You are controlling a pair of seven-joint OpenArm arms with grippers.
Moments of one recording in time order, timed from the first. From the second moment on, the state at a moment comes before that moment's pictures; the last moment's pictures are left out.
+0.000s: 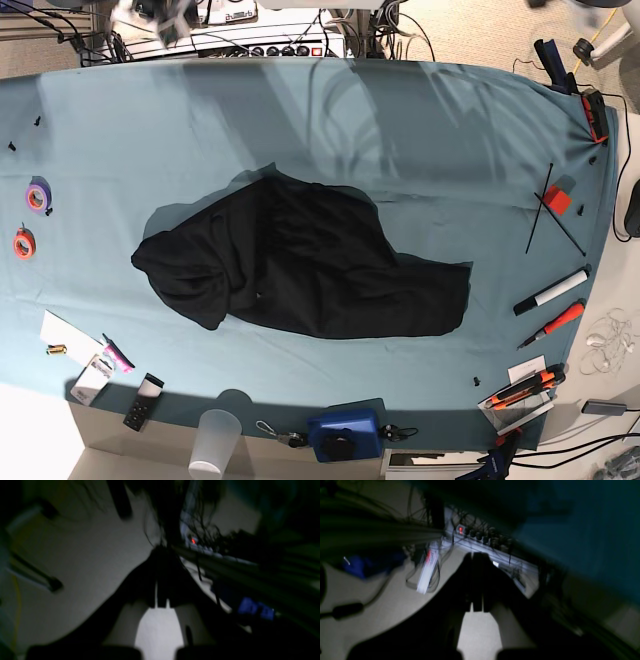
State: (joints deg) left arm 65.4 -9.5 -34.0 117.3 -43.8 -16.7 35.2; right arm -66.2 27.8 6.1 133.8 10.5 5.5 -36.9
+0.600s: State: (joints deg) left arm 45.7 -9.5 -36.9 126.0 -40.3 -17.0 34.2; right arm -48.6 27.6 7.1 133.3 5.4 4.7 -36.9
